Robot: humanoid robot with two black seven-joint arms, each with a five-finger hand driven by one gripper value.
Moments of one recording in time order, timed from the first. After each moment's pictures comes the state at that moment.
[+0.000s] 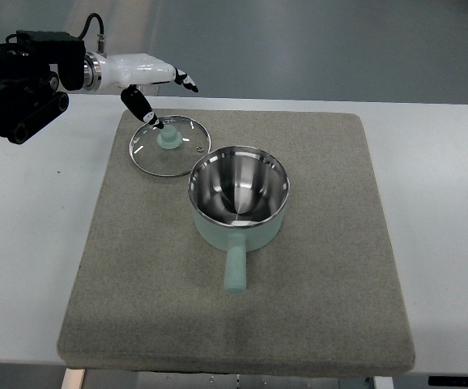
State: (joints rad) left arm -1.36 0.35 0.11 -0.46 1.28 -0.13 -0.54; right arm 0.02 0.00 -0.05 0.15 0.03 -0.06 0.10
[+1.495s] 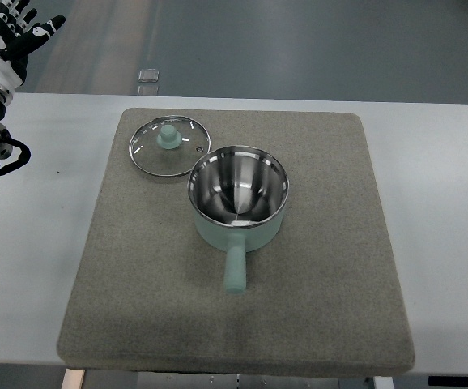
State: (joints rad) left arm -1.04 0.32 -0.36 -0.18 -0.06 -0.19 -0.54; right arm 0.02 0.00 -0.05 0.15 0.03 -0.06 0.10
